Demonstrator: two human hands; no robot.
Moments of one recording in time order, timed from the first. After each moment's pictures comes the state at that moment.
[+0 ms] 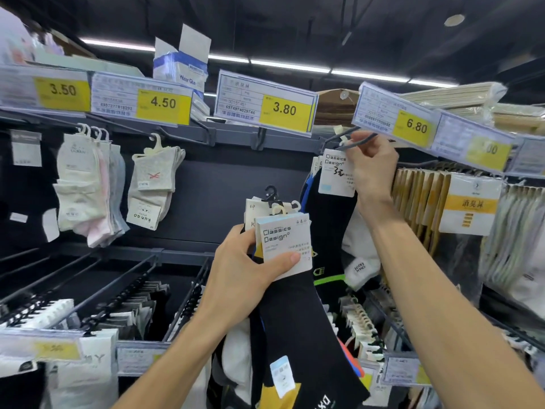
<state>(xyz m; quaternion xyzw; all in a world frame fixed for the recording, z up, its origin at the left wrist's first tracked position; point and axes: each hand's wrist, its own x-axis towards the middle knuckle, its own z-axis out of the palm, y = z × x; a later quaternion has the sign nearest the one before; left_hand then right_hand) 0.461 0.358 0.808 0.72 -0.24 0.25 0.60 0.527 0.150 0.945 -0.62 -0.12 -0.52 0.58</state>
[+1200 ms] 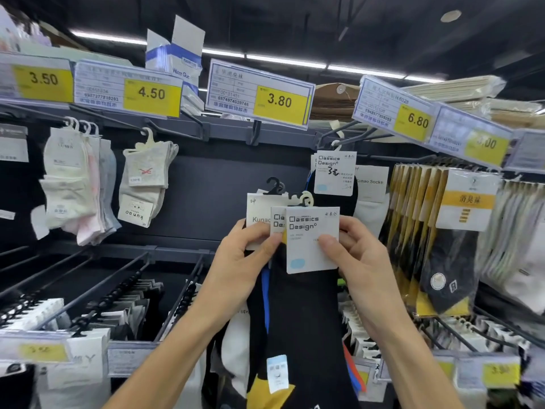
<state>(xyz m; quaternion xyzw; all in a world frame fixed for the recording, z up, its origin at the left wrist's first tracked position) 0.453 0.353 0.818 0.65 -0.33 0.18 0.66 0.424 0.172 0.820 -0.67 -0.24 -0.28 0.64</state>
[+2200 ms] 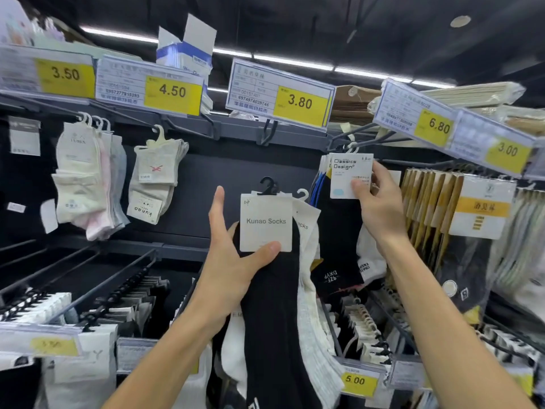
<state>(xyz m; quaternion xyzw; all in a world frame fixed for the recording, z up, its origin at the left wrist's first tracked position) 0.467 0.374 0.802 0.61 -0.27 0.20 0.72 0.513 0.133 0.890 -0.75 -0.10 -0.45 0.47</state>
